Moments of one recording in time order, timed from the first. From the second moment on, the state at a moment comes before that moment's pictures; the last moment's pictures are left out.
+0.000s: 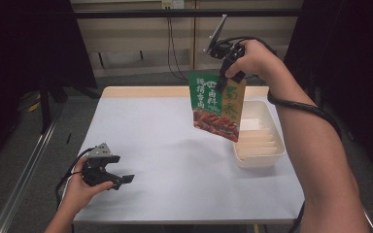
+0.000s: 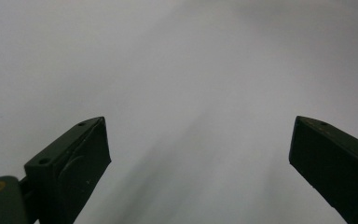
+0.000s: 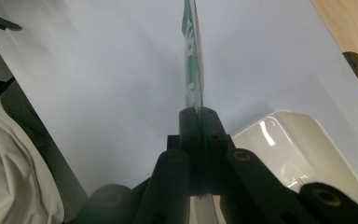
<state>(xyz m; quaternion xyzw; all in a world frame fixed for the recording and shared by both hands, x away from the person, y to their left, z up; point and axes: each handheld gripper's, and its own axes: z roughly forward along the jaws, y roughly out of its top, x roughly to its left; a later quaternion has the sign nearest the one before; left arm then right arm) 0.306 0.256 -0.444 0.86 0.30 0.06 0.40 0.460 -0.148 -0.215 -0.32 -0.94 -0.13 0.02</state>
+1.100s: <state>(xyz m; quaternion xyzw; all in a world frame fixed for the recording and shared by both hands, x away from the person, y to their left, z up) 0.306 0.255 -0.443 0.86 0.31 0.05 0.40 0.482 -0.204 -0.197 -0.33 -0.94 -0.13 0.01</state>
